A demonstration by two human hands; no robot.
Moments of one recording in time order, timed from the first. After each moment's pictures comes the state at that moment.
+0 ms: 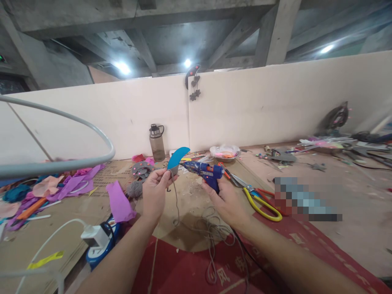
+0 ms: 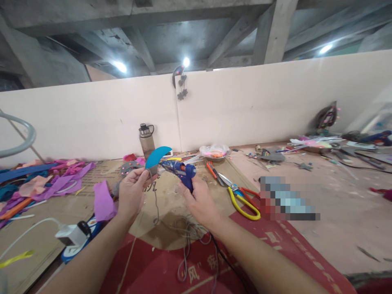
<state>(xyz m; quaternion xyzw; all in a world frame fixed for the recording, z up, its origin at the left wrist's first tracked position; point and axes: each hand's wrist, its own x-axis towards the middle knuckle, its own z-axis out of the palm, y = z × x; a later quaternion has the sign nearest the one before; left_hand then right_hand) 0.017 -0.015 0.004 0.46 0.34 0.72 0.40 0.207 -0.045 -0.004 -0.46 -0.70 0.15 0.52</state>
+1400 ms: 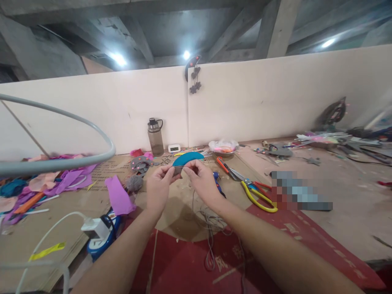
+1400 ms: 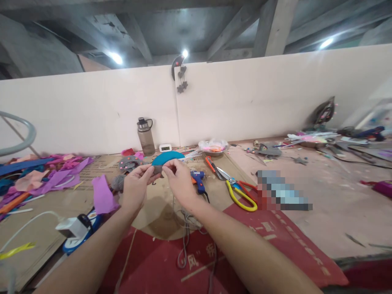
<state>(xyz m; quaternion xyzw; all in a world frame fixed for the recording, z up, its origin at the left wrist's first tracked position) 0.024 -0.015 -0.001 0.48 0.38 0.68 0.41 0.156 -0.010 0.003 -0.39 -0.64 0.30 0.59</state>
